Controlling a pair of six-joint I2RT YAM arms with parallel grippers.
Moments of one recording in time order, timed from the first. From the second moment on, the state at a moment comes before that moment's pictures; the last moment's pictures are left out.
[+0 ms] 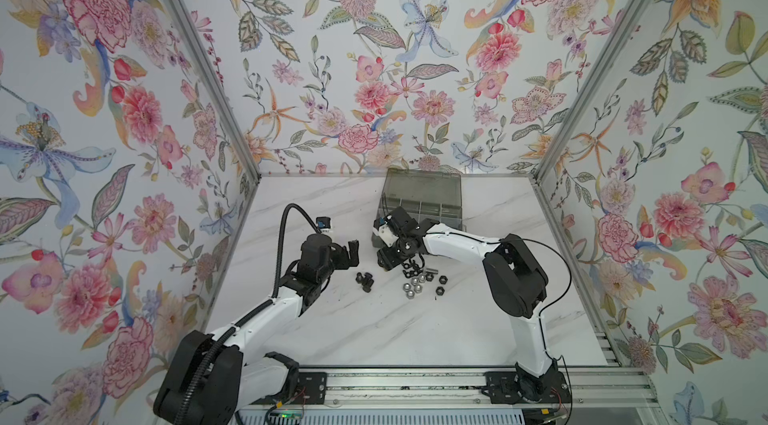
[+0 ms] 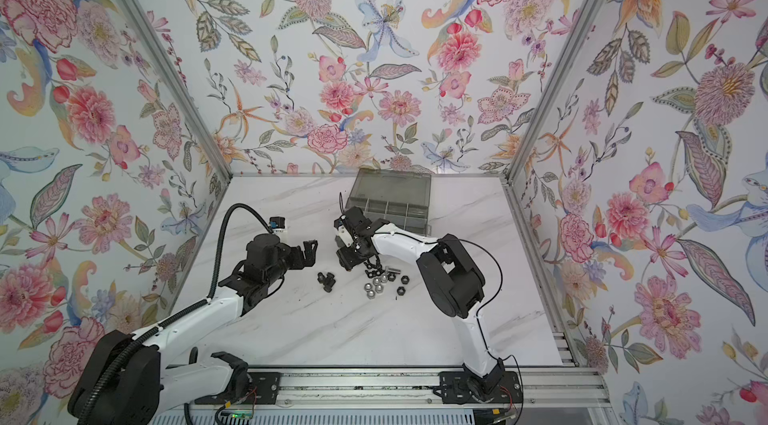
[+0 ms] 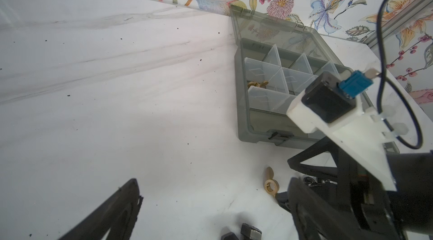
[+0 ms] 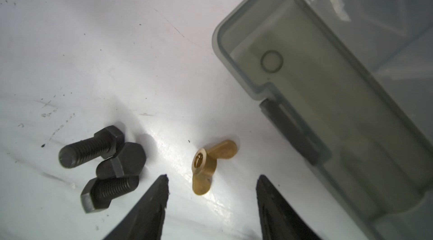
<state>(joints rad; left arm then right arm) -0.40 1.20 0.56 0.12 -0.08 -0.36 0.79 2.10 1.55 -0.57 -0.15 0.13</state>
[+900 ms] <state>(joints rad) -0.40 1.18 0.55 0.12 -0.08 -0.36 0.80 2.17 1.58 -0.56 -0.12 0.26</state>
